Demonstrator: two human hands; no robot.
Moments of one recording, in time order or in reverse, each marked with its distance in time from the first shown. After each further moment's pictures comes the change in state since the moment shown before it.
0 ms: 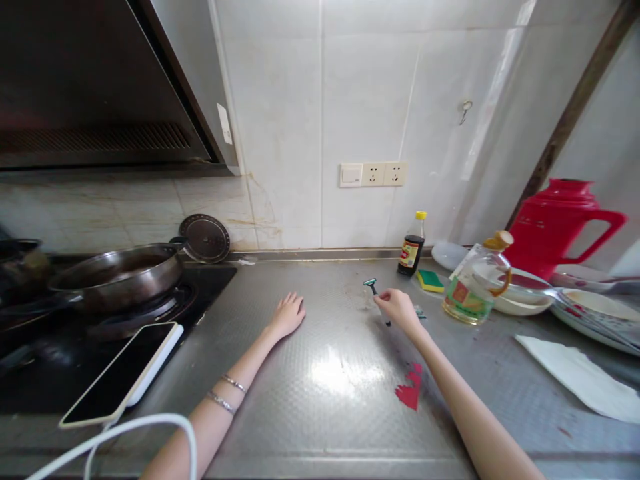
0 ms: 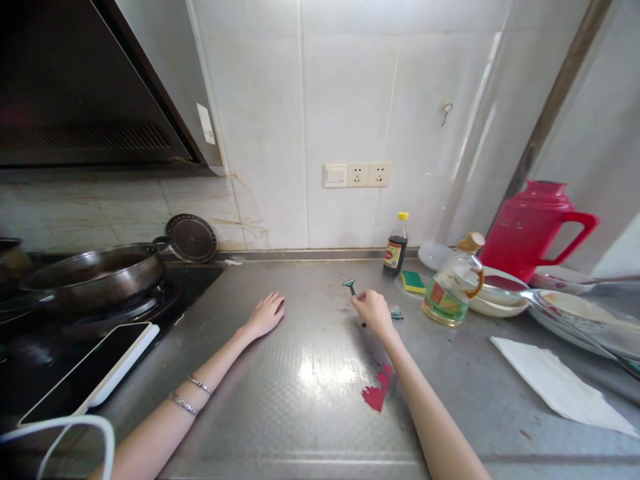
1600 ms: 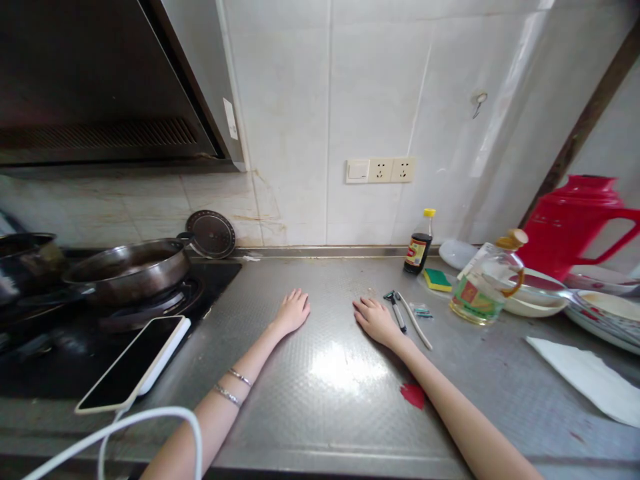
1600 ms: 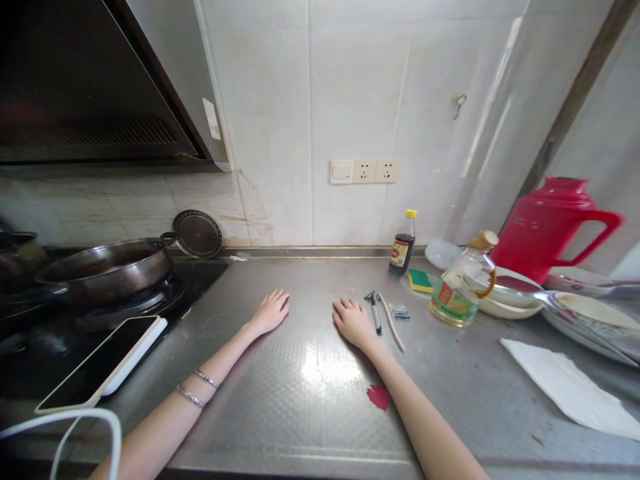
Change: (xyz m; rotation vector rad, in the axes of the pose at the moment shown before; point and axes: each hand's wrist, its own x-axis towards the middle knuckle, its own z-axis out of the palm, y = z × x) left_hand 0.000 -0.003 0.005 -0.010 0.003 0.016; right_hand -0.031 -0.021 0.049 -0.254 -0.190 -0.446
